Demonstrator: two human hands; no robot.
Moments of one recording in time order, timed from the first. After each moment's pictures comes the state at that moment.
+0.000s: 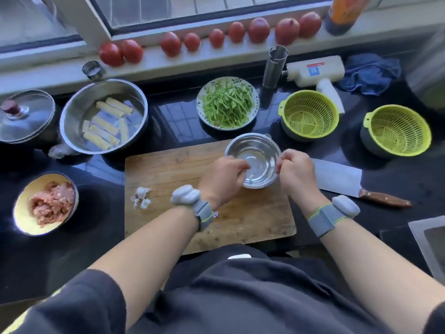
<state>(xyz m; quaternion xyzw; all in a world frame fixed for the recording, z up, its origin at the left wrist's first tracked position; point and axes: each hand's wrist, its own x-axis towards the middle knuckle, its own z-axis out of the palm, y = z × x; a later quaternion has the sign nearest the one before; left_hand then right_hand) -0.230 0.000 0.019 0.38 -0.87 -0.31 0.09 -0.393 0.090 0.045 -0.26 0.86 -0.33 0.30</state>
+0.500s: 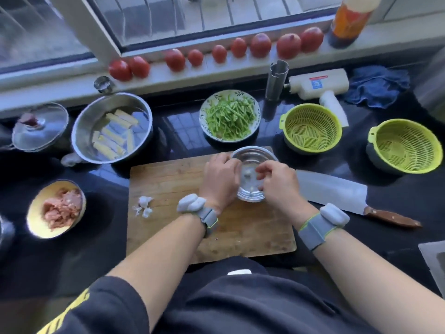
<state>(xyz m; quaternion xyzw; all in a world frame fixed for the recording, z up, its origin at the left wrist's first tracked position) -0.224 -0.021 0.003 0.46 -0.86 -0.14 0.16 -0.367 0.064 0.047 -0.40 0.80 -0.29 0.34</state>
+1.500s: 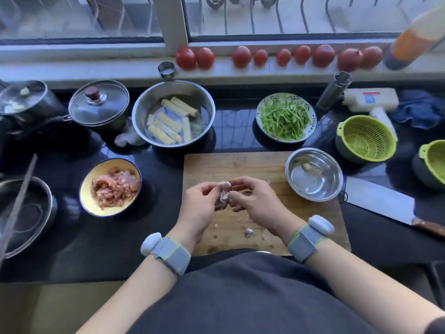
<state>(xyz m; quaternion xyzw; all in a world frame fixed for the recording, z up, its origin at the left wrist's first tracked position) -0.042 -0.009 0.048 0.56 -0.40 -0.67 0.29 -0.188 0.034 0.063 -0.38 0.67 -0.37 0.53</state>
